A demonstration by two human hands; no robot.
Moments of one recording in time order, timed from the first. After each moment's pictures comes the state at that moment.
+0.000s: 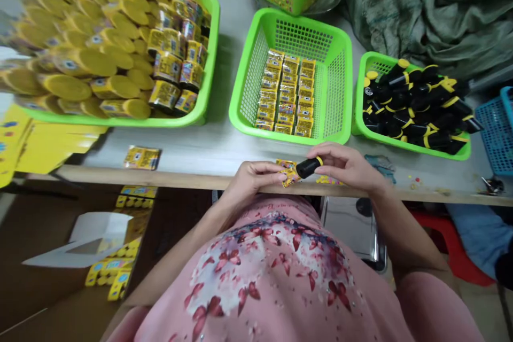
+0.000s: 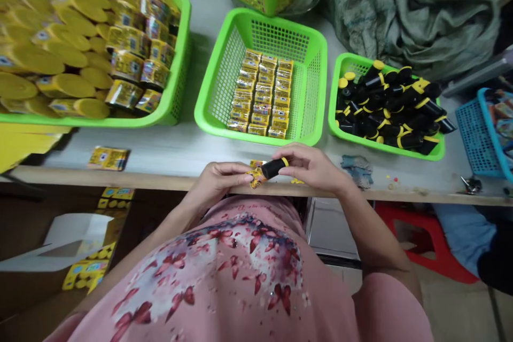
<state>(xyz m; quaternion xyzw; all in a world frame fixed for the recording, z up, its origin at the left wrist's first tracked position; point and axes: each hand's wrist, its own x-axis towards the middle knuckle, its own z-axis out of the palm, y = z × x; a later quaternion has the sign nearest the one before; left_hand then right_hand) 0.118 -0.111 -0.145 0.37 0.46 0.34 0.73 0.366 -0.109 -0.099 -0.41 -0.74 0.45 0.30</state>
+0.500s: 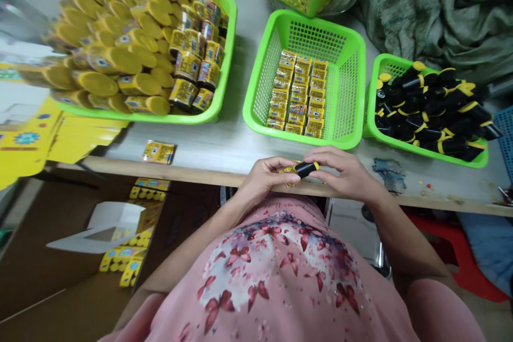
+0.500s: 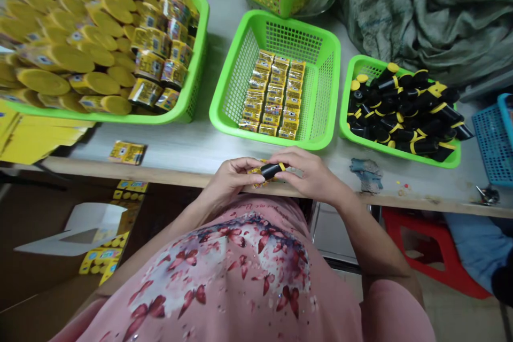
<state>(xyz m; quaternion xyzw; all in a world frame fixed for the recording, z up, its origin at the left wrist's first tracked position) 0.125 -0.110 -0.150 0.35 0.44 0.37 0.74 0.341 -0.114 -0.099 -0.38 -0.82 0.31 0.30</state>
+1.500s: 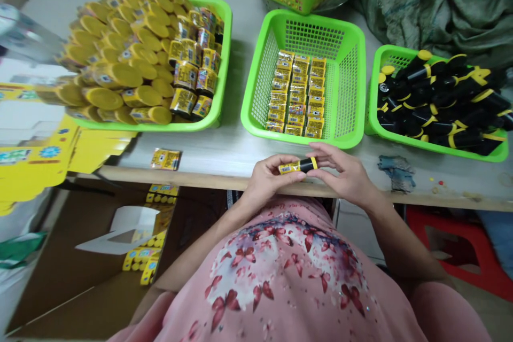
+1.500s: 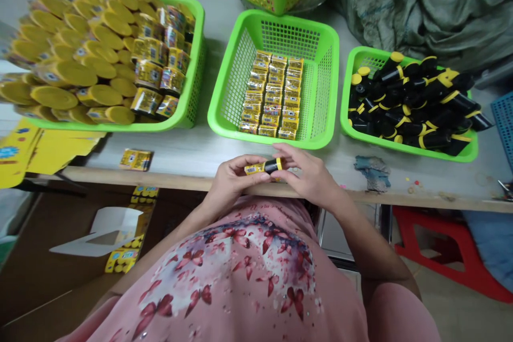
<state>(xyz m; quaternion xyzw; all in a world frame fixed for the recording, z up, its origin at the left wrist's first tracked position) 0.132 -0.114 -0.132 0.37 0.47 0.41 0.69 0.332 -0.125 -0.118 -0.45 -0.73 0.33 0.39</state>
